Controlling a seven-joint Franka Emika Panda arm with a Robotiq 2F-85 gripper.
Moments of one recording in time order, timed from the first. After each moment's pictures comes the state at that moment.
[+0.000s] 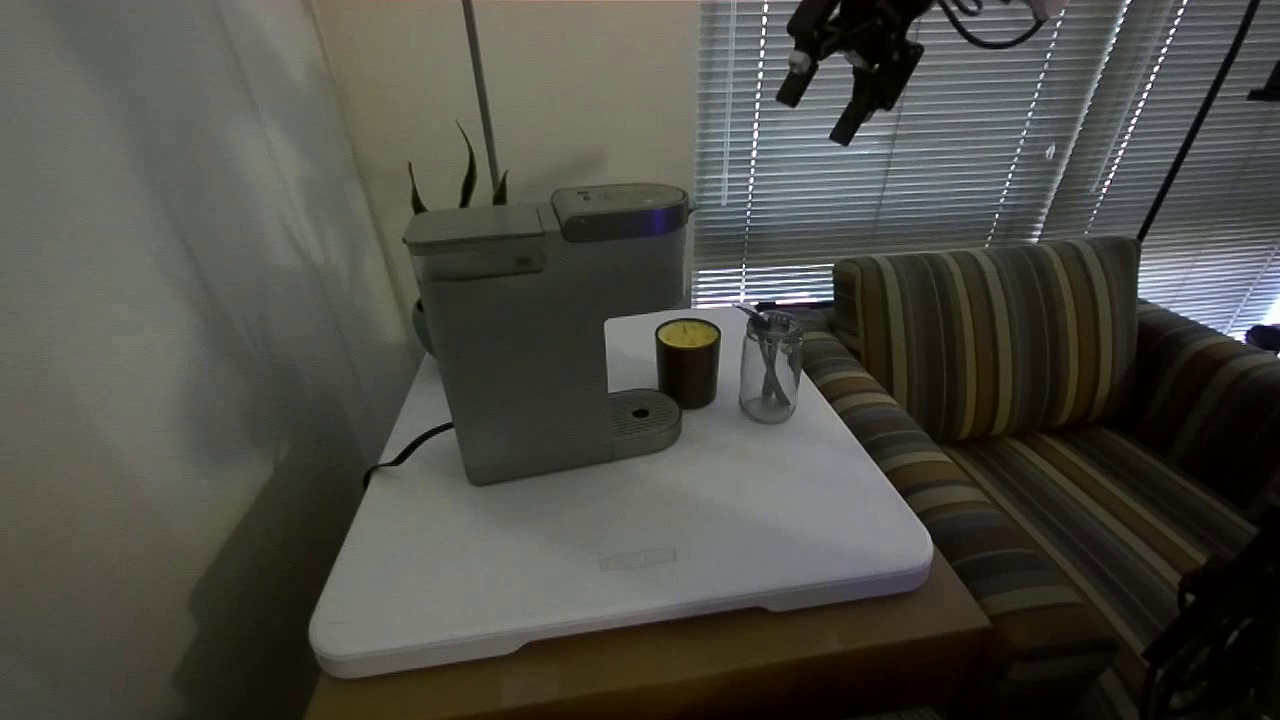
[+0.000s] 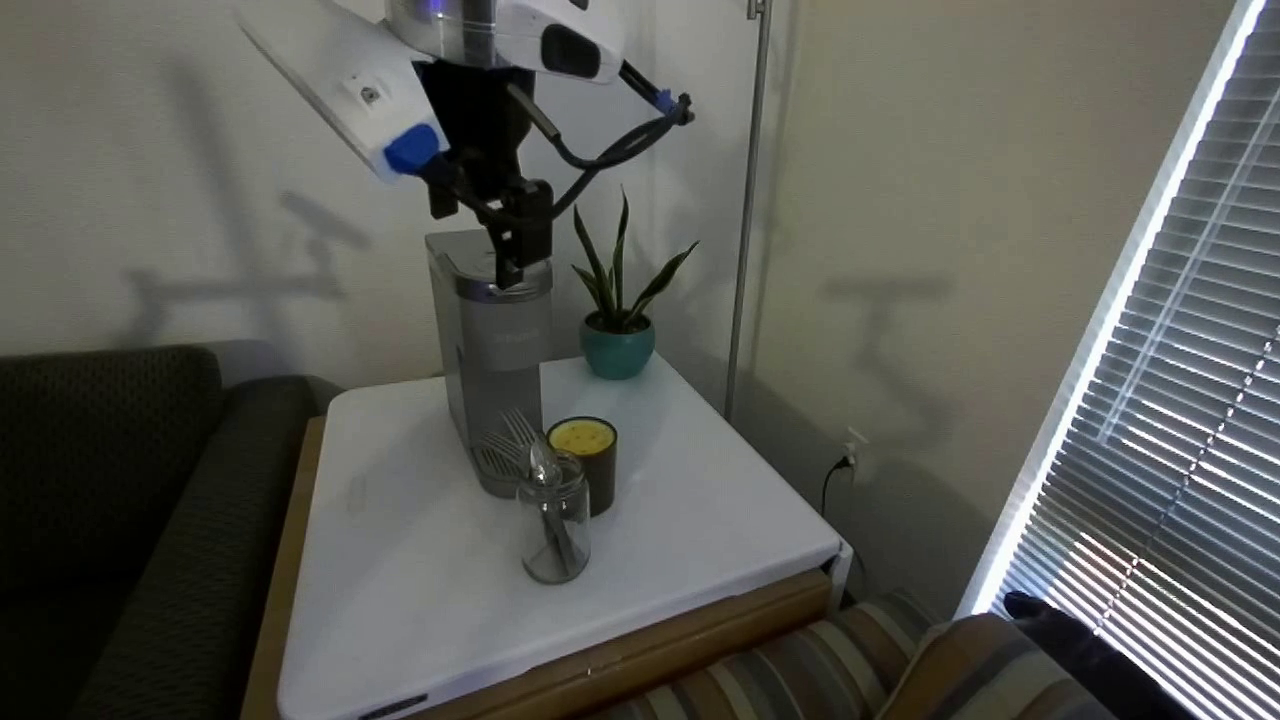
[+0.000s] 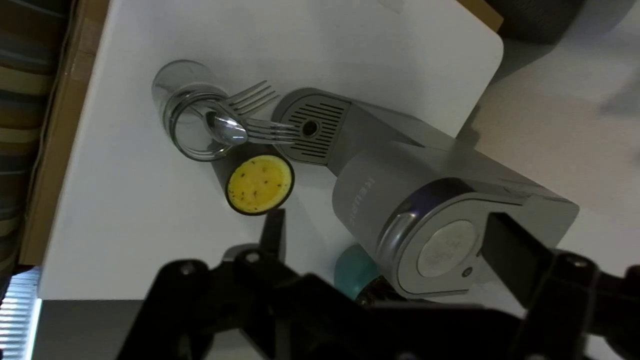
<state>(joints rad) -0.04 0.08 -0.10 -2.09 0.62 2.30 -0.39</state>
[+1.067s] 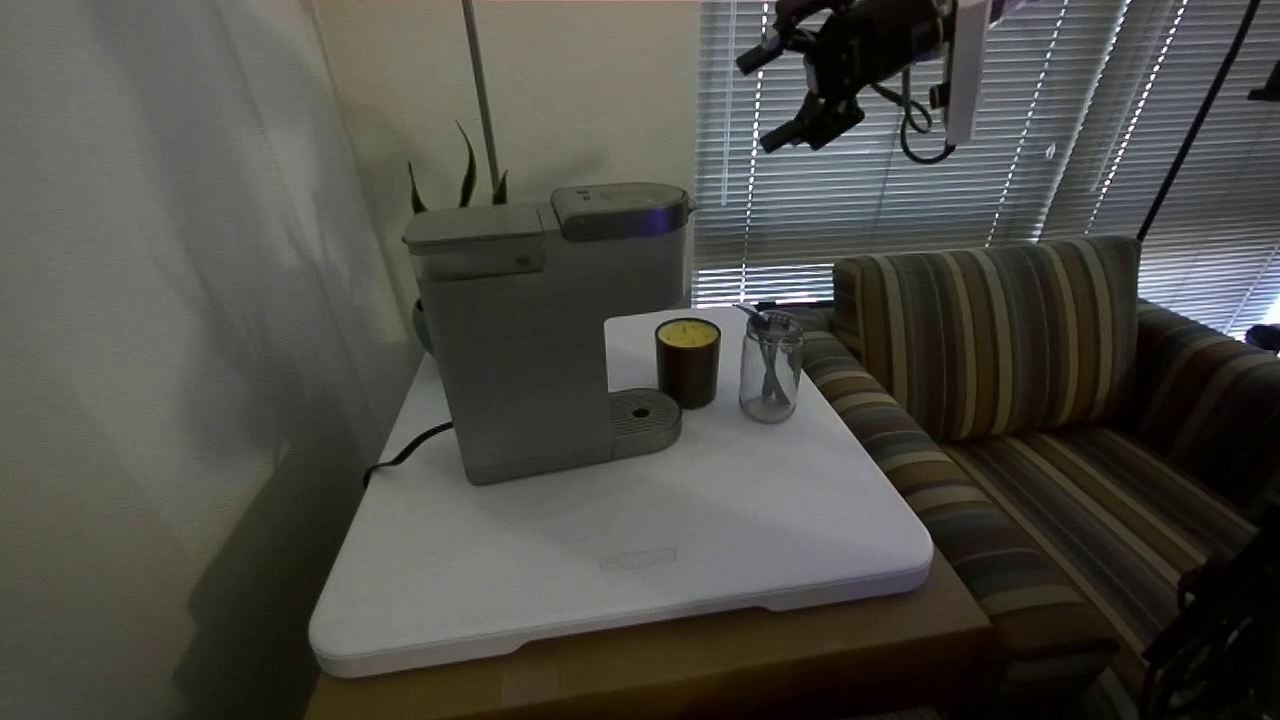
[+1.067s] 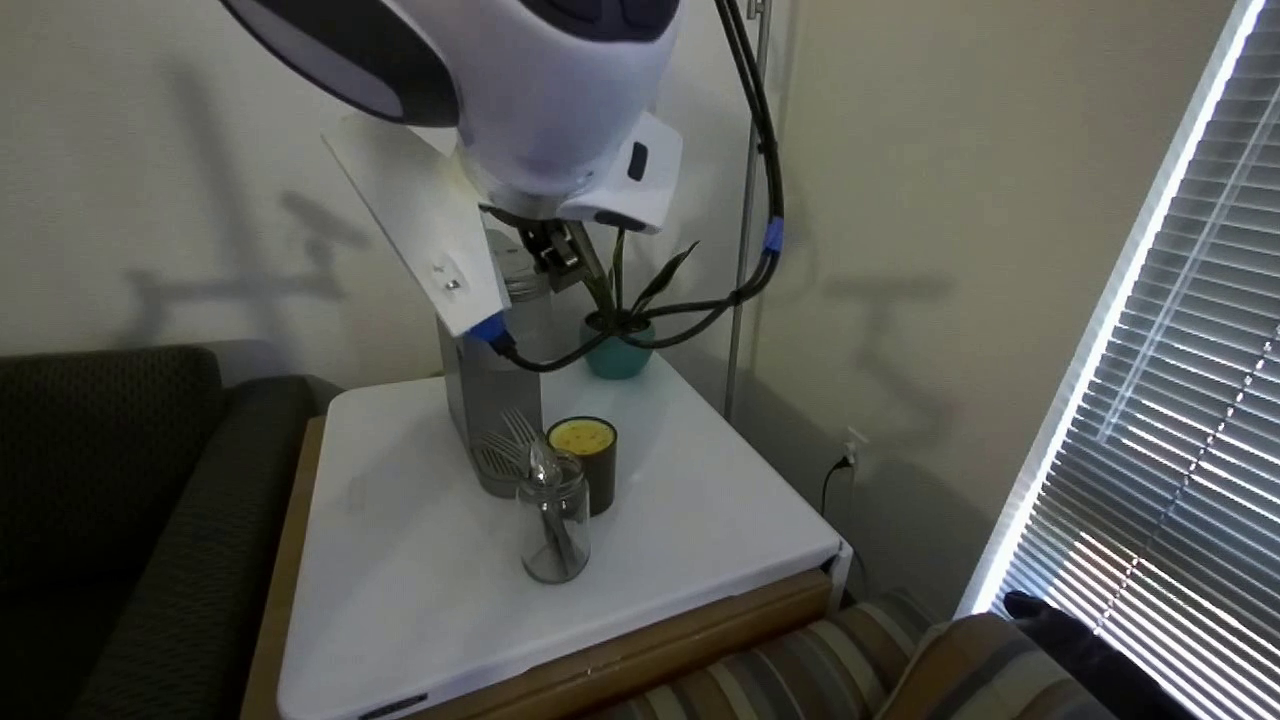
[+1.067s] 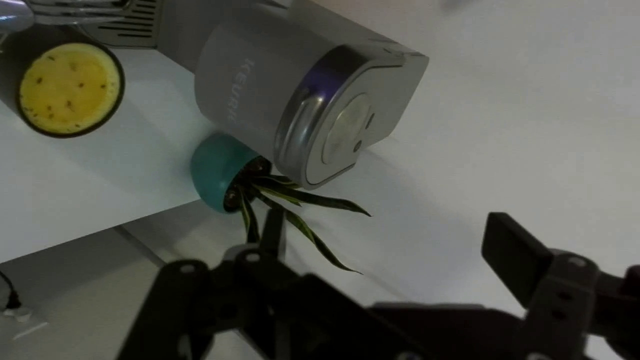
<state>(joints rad) -0.13 0.21 -0.10 -2.08 1.47 2.20 -1.03</state>
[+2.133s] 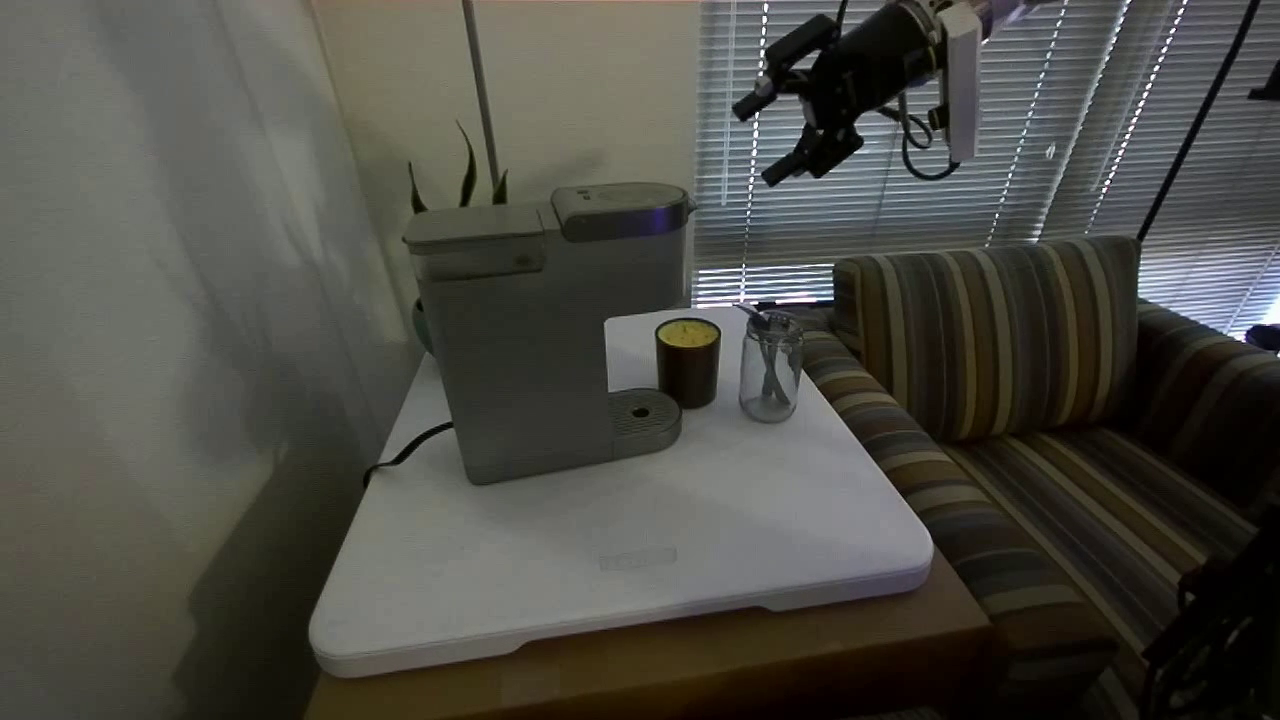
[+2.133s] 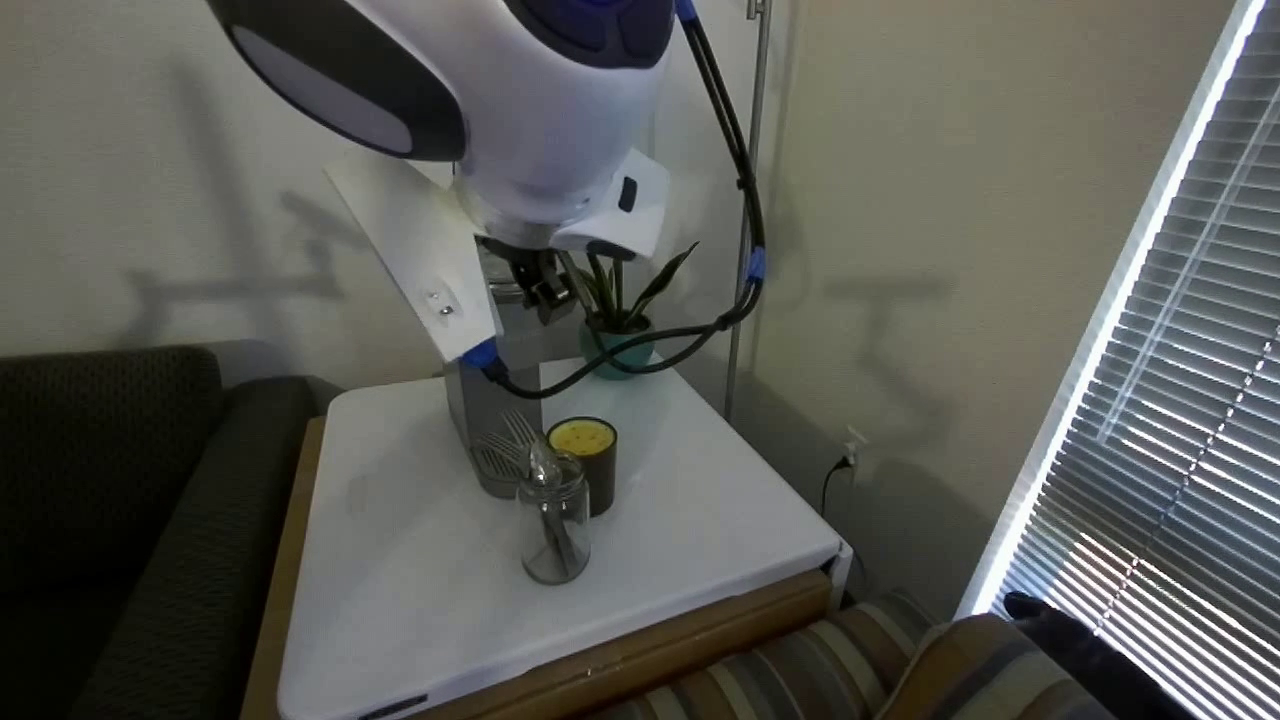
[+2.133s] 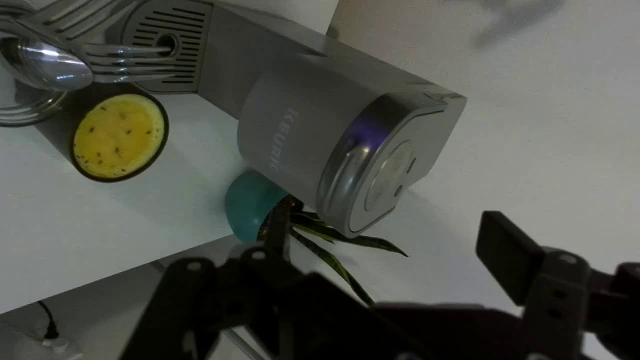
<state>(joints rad) -0.11 0.25 -0.10 -2.07 1.37 2.24 -0.96</state>
